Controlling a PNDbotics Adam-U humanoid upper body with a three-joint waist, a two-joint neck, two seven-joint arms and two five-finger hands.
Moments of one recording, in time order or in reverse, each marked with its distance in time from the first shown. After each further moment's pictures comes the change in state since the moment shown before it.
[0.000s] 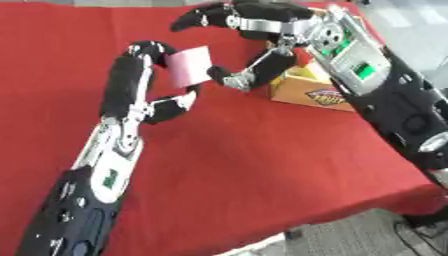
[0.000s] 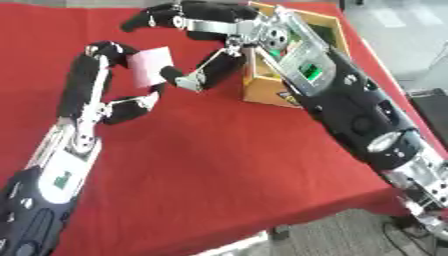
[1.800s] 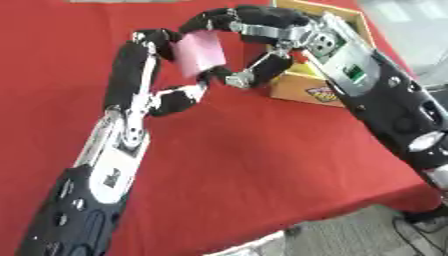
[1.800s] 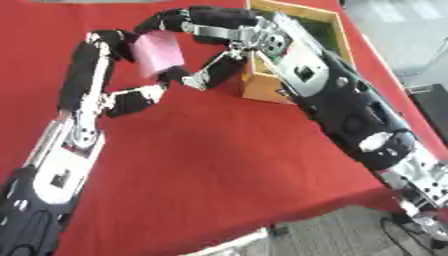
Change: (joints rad) left arm 0.001 -0.007 -0.046 -0.105 0.099 0.090 -0.058; right arm 0.011 0.011 -0.018 0.095 0.090 -0.084 -0.032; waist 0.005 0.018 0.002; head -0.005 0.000
